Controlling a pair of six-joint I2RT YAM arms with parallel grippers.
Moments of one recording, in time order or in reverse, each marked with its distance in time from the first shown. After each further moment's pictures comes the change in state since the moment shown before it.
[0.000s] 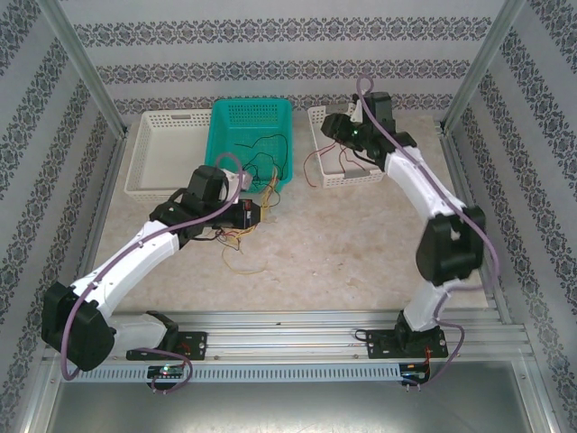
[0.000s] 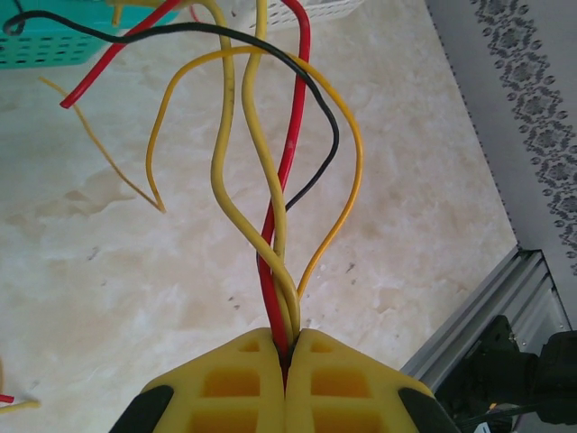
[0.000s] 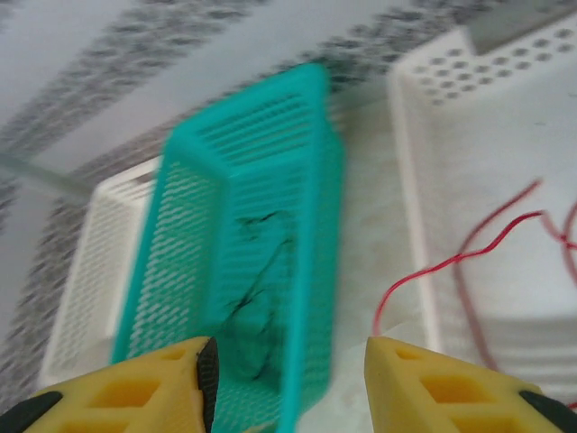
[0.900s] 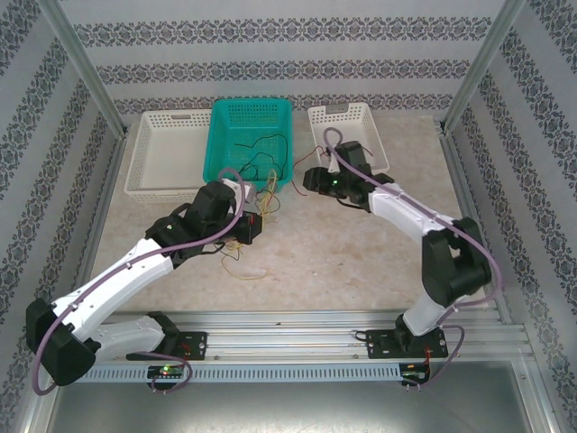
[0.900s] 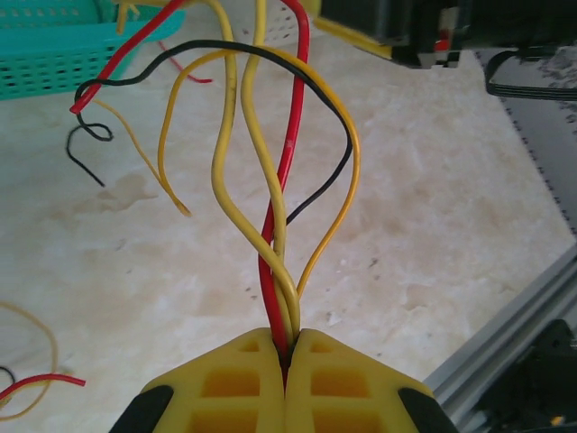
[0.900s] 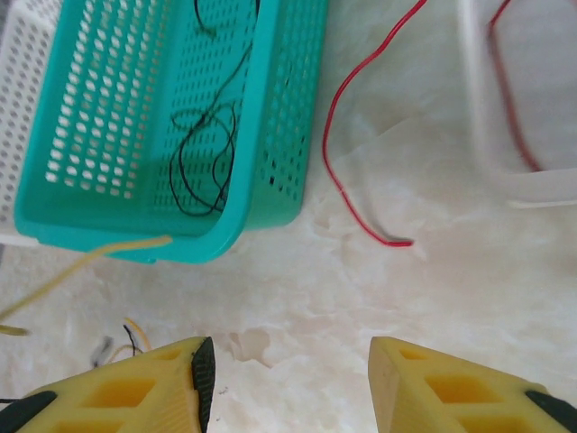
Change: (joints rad) left arm -0.175 -0.127 -0.006 -0.100 -0.301 0.004; right arm 0.156 -0.047 -0.376 0.098 0.057 -0.023
